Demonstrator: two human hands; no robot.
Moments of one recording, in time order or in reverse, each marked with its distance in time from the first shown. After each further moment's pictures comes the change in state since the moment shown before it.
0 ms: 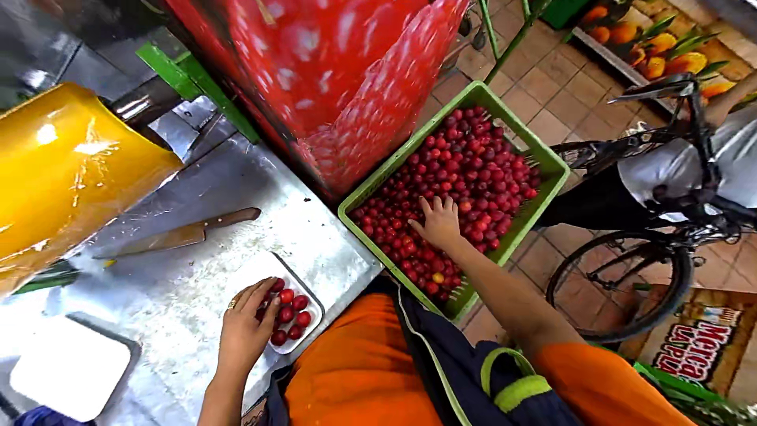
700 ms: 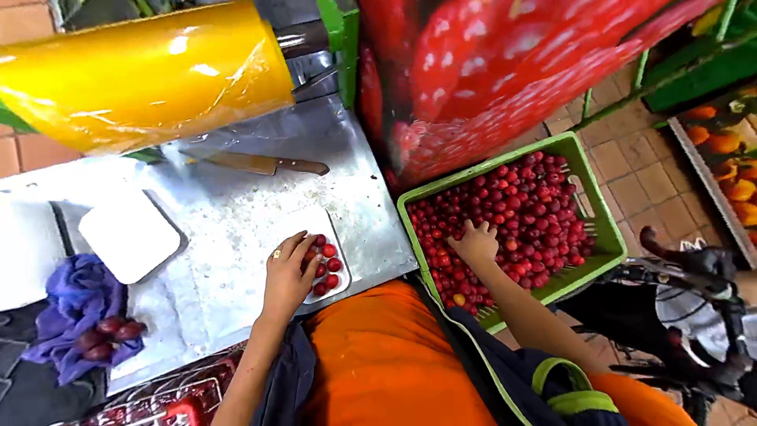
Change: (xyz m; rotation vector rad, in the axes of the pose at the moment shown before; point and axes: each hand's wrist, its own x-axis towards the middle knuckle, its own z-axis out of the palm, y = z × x) left_hand -0.022 0.023 0.015 -0.020 0.175 -0.218; right_hand 0.012 -0.038 -0.019 -0.112 -0.141 0.149
